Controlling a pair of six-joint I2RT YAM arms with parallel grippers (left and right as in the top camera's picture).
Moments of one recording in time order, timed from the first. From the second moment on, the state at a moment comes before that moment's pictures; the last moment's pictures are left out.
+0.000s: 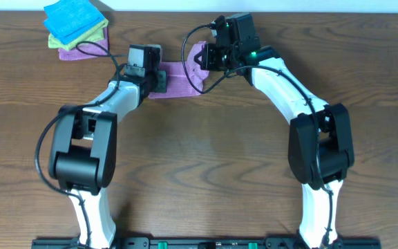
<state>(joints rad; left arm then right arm) -0.19 2.05 1.30 -0.13 0.11 -0.12 0.36 2.19 1.73 -0.34 -0.50 0.46</state>
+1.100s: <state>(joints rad) 0.13 1.78 1.30 -0.36 0.05 -0.21 0.52 2.28 1.73 -0.19 -0.52 0.47</state>
